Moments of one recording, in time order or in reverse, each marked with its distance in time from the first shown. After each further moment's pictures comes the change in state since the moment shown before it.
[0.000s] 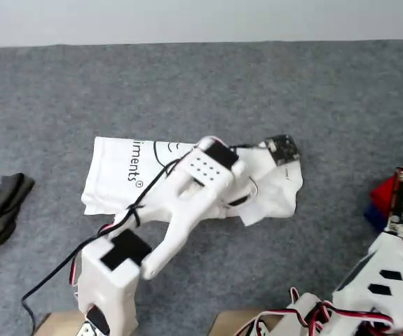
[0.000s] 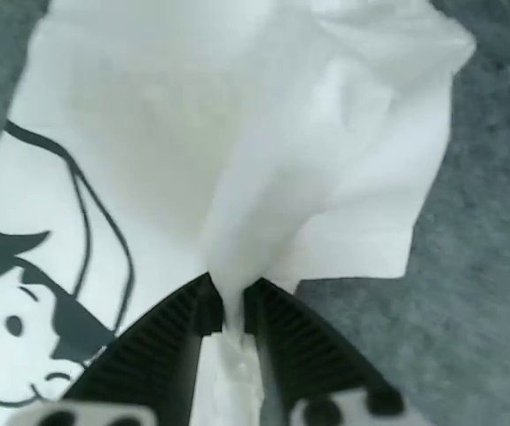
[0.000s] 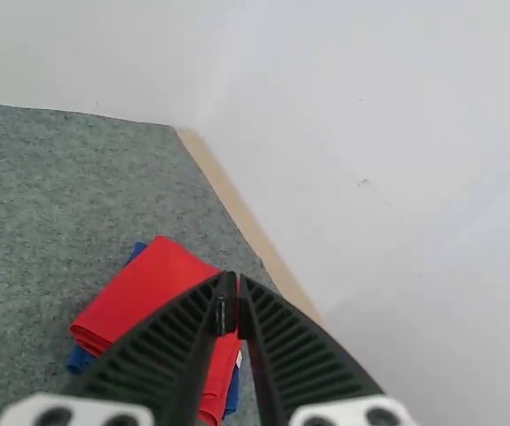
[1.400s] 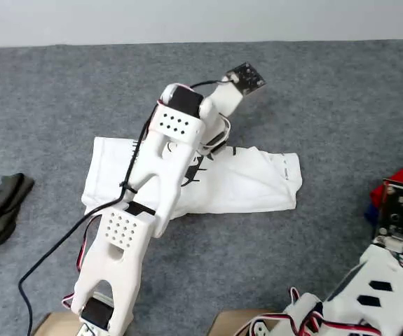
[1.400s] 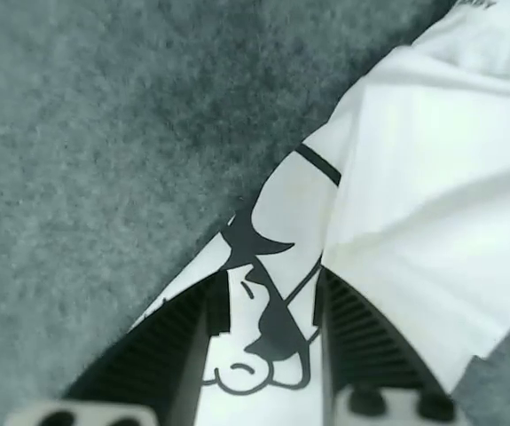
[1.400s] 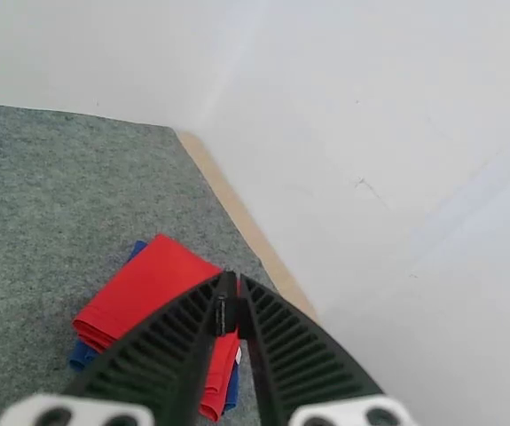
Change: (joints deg) left arm -13.7 27.2 -58.1 22.0 -0.3; right arm 0.0 -2.6 0.0 1.9 0.2
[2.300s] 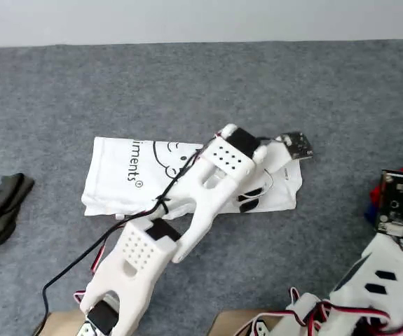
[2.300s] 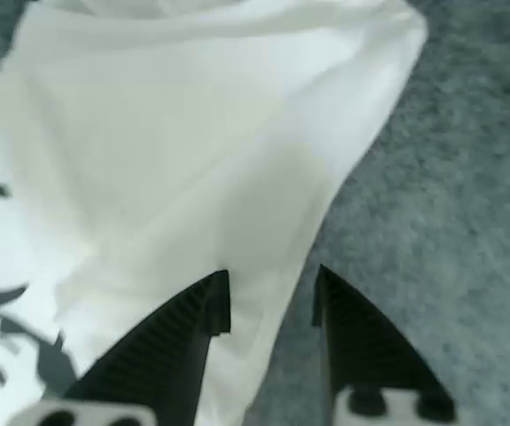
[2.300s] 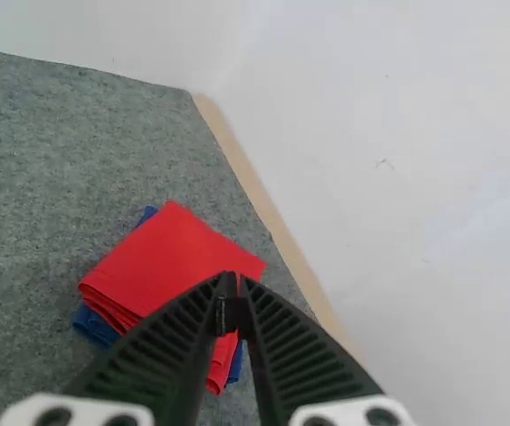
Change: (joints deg) left arm 15.4 -4.3 26.6 -6.3 -0.4; right arm 0.0 0.1 5.0 0.0 3.4
